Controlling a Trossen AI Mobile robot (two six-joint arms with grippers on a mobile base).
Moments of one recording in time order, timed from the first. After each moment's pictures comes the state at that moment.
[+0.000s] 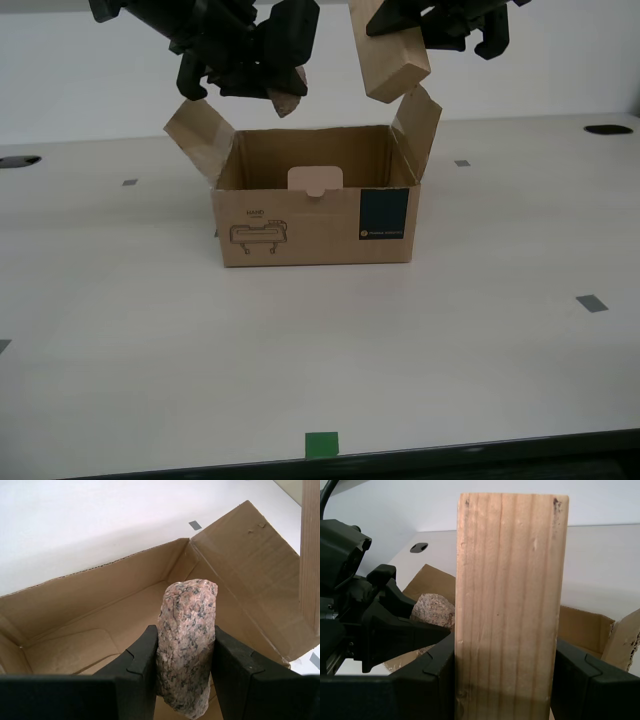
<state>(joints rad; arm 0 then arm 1) 0.52 1.51 0.90 0.17 -0.31 0.31 -0.55 1.66 0.99 0.02 0.23 -0.20</state>
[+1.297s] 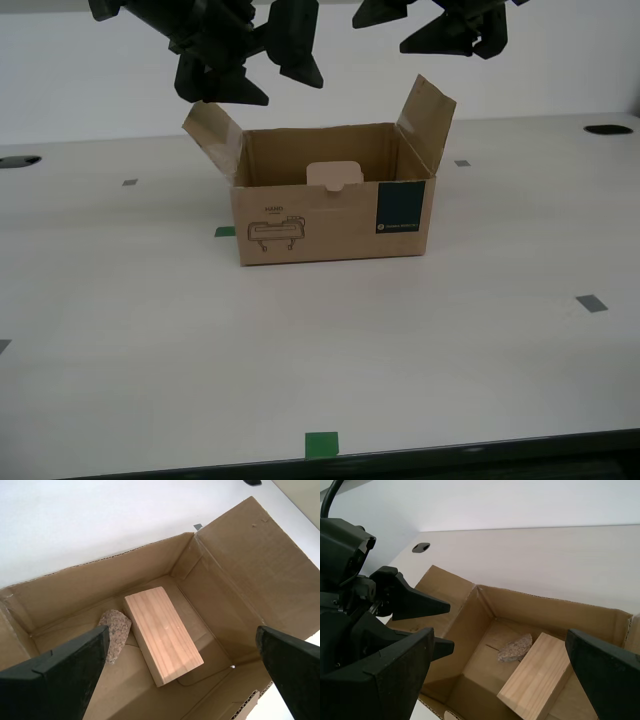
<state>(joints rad) 0.52 1.51 0.90 0.17 -0.31 0.31 -0.55 1.66 0.99 0.01 0.22 -0.25</state>
